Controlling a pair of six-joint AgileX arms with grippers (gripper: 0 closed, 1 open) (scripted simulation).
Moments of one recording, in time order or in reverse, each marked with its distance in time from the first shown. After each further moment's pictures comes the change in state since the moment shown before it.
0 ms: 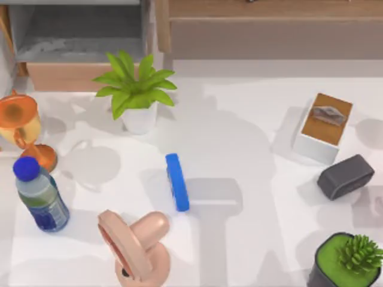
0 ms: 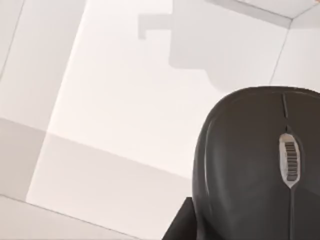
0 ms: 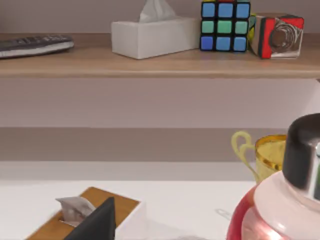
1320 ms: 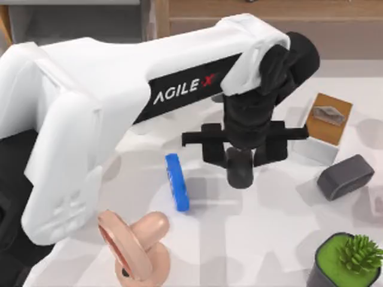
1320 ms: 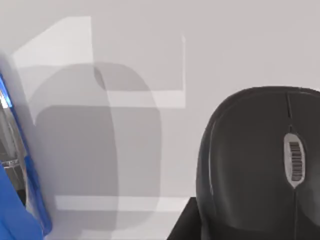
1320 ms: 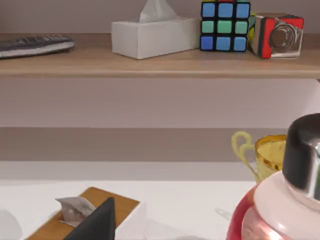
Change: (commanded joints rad) left arm -1.031 0.027 -0.443 0.217 -0.044 -0.756; right arm 0.000 0.000 0.000 0.000 0.000 0.000
